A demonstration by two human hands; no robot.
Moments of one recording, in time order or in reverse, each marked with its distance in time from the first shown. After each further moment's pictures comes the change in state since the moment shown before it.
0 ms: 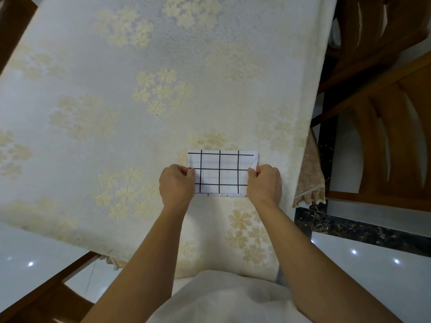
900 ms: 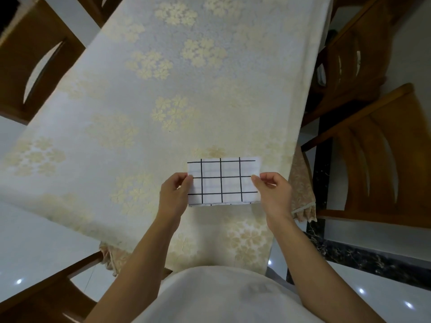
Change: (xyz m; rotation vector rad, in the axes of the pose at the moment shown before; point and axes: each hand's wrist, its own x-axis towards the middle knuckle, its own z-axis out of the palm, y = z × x) left_hand -0.068 0.006 -0.056 -0.600 -0.151 0.071; right_hand -0.047 0.002 -0.087 0.785 -0.075 -0.023
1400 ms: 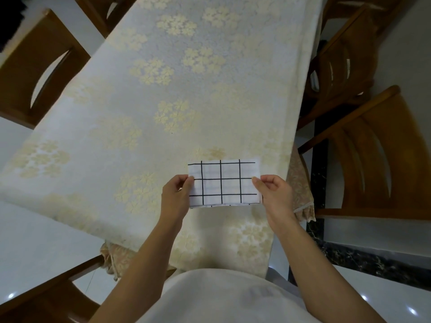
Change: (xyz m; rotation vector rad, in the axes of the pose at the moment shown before) left_hand -0.018 -0.002 -0.007 0.034 0.042 0.068; right_hand -0.022 0.001 -0.008 0.133 -0.062 0.067
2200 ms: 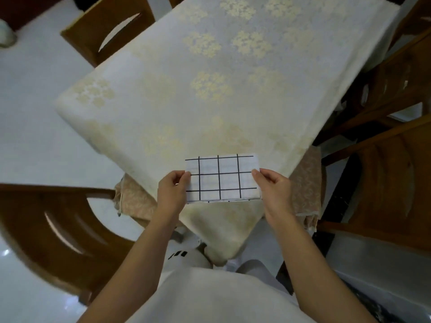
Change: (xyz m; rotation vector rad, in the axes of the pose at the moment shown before) left_hand -0.128 -0.045 0.019 -0.034 0.352 -0.081; right_hand -0.022 0.023 -0.053 -0.122 -0.289 -0.041
